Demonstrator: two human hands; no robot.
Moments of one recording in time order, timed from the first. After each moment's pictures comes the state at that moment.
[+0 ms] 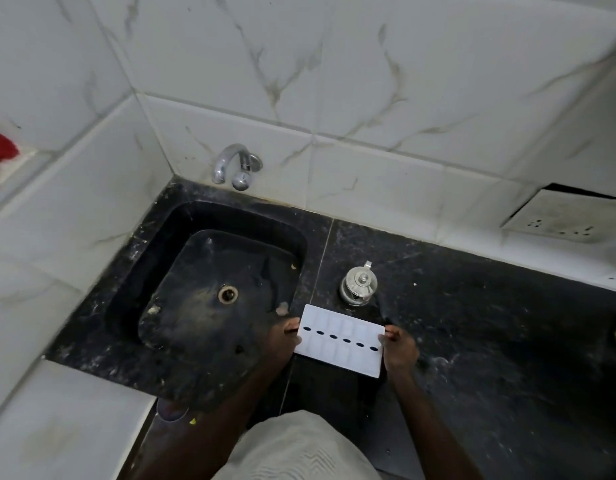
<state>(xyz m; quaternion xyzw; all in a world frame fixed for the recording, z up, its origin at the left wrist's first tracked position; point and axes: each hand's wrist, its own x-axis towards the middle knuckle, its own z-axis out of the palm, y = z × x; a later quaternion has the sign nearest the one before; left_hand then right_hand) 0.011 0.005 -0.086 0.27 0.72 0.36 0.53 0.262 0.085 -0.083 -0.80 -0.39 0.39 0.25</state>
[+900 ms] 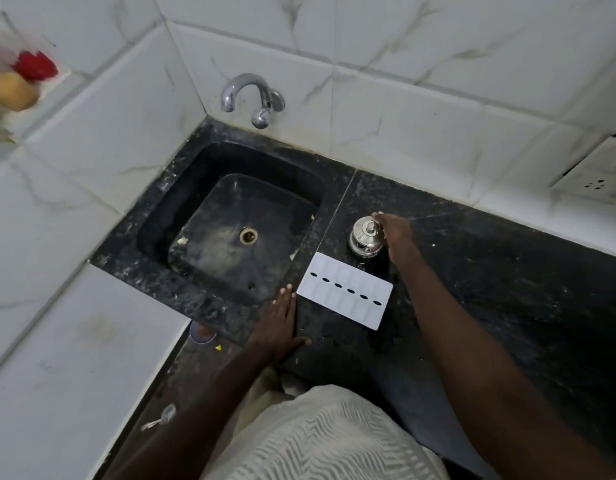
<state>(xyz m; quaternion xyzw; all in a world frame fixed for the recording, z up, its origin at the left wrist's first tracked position) 0.064 -0.090 -0.103 0.60 0.75 -0.05 0.27 0.215 0.227 -0.044 -0.66 -0.41 0.58 0.25</state>
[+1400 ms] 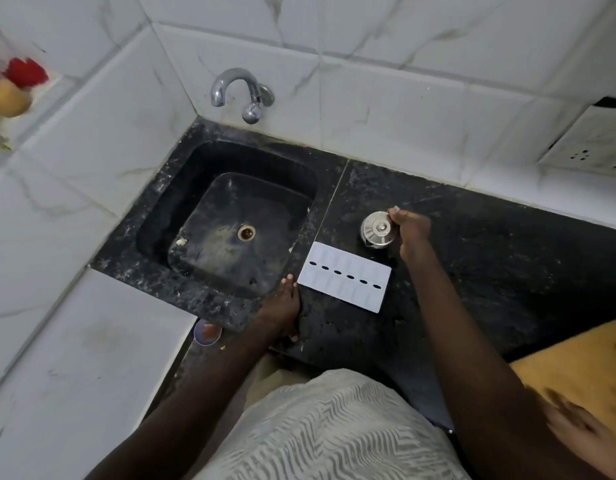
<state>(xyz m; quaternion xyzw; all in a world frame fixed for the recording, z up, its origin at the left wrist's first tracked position) 0.073 -0.061 -0.075 0.51 0.80 0.03 0.32 0.262 0.205 -0.042 -0.63 -0.31 0.60 0.39</state>
